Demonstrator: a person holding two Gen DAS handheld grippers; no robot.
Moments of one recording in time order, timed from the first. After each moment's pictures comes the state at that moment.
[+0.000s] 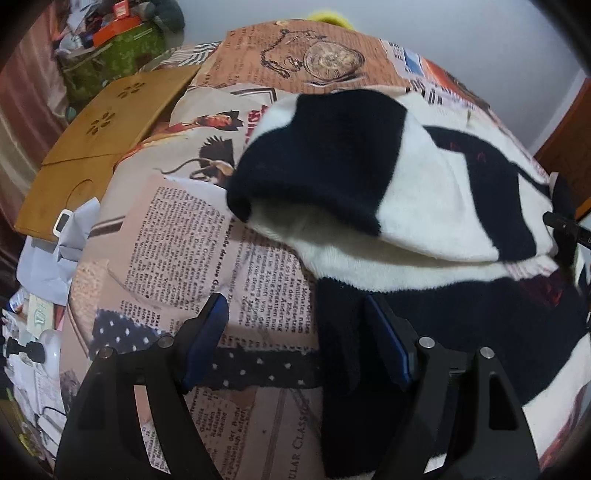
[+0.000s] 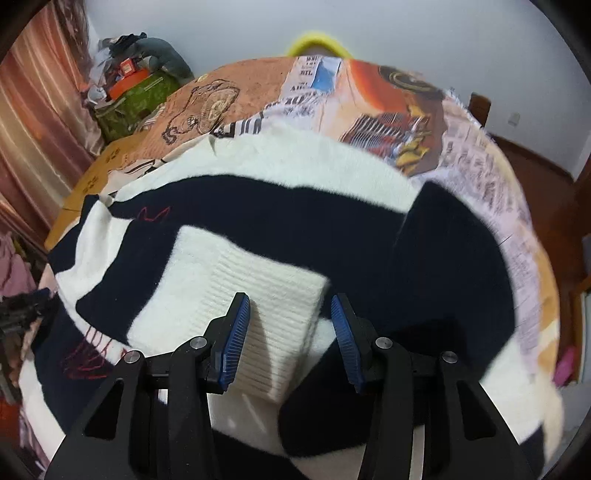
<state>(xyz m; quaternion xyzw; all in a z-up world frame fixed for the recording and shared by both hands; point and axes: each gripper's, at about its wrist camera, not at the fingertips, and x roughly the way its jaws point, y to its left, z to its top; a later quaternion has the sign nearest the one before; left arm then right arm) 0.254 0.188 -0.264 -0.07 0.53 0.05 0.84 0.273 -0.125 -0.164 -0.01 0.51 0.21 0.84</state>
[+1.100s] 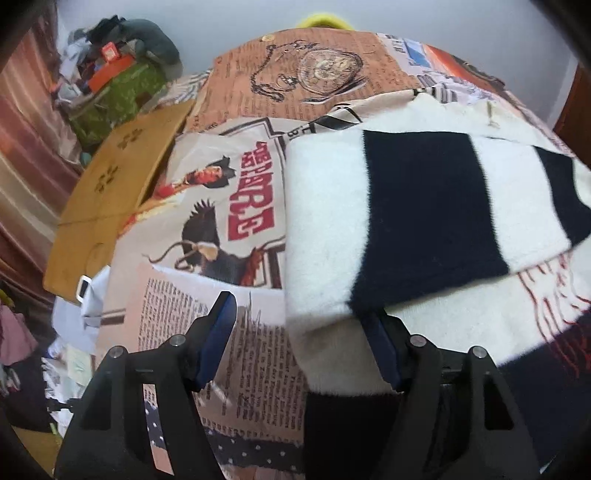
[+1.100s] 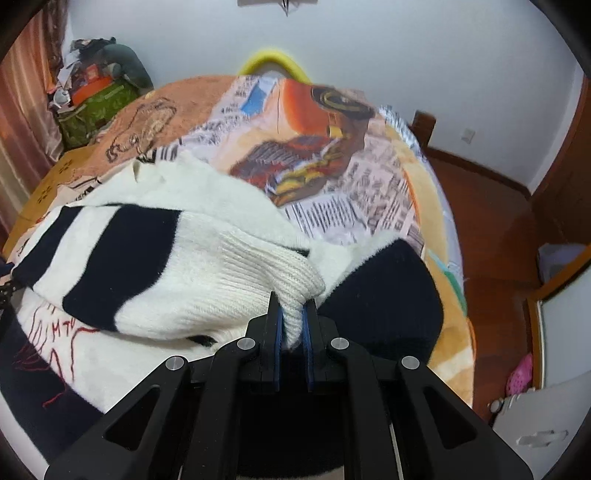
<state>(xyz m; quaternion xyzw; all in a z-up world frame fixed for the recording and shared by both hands) 0.316 0.173 -0.258 0.01 0.53 0.08 0.85 0.301 -0.190 -0.146 -0.05 0.49 0.12 0.86</state>
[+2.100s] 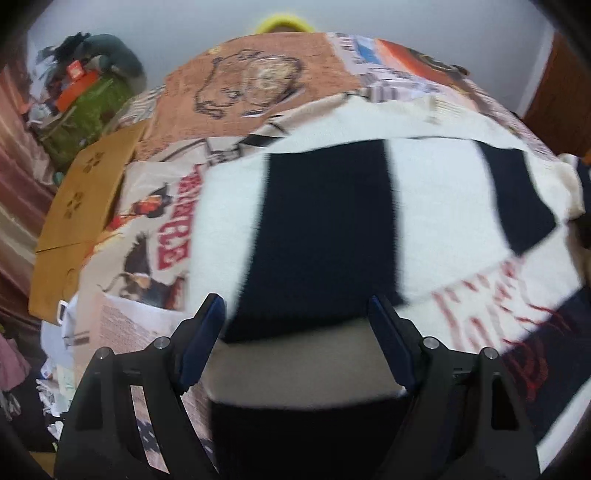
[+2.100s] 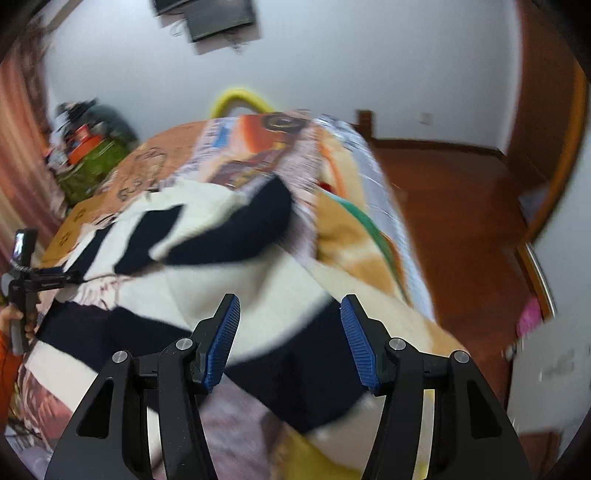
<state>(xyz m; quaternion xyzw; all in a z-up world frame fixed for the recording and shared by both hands) 0.329 0.103 -0.242 0.03 0.53 0.02 0.85 0.160 -0.303 -0.096 0.07 0.45 0.06 0.89</state>
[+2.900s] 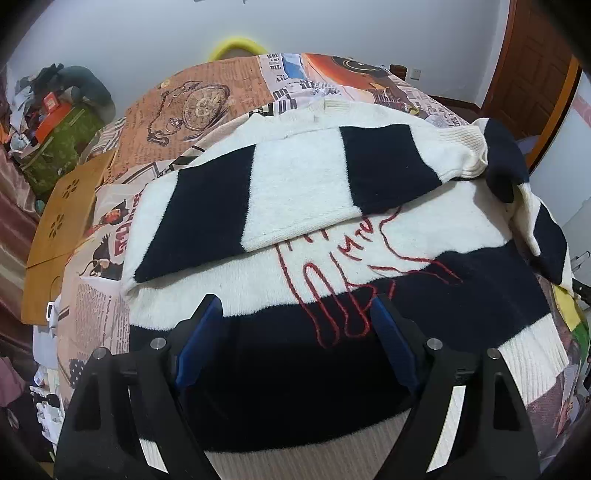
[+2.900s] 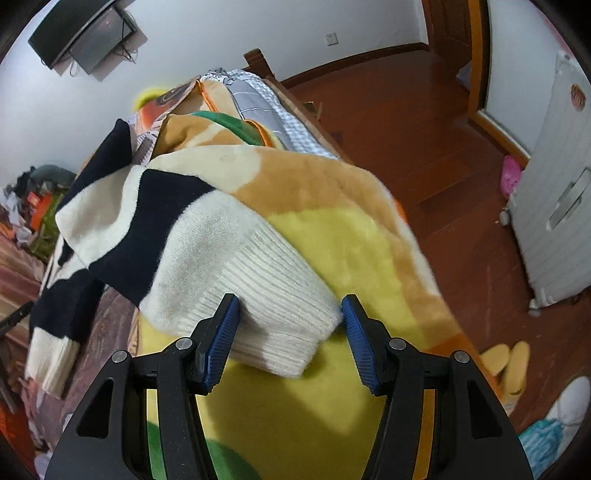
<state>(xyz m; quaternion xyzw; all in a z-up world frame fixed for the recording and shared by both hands) 0.269 0.012 -0.208 0.05 0.50 -0.03 0.86 0.095 -0.395 -0.189 0.23 0.51 -0.01 0.83</state>
